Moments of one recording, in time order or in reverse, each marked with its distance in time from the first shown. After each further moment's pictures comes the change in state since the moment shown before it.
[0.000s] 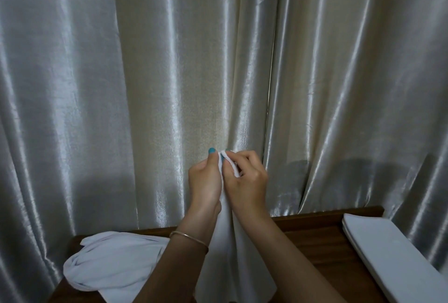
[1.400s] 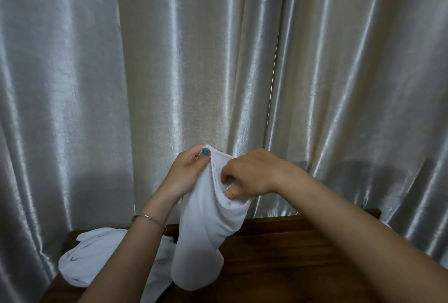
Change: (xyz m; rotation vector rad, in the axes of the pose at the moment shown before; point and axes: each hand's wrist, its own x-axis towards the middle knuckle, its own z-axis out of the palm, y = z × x) left_hand 0.059 -0.001 -0.054 0.316 -0.490 0.342; right_hand 0.077 -0.019 -0.032 -0.930 -1.360 -0.429
